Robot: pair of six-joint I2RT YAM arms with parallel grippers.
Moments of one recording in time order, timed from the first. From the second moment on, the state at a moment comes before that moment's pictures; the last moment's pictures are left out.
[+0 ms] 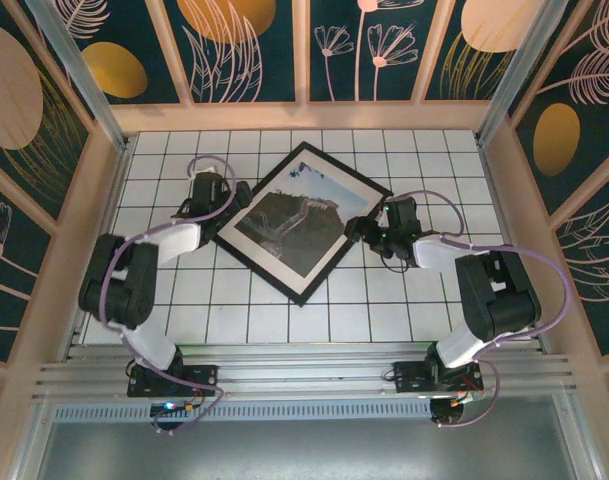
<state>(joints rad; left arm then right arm) -0.26 1.76 0.96 0.16 -0.10 -0.53 0.32 1.59 0.72 0.04 -0.32 0.68</state>
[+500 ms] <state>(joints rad) -0.22 1.93 1.04 0.10 0.03 -0.42 0.35 1.72 0.80 0.12 -0.32 0.74</state>
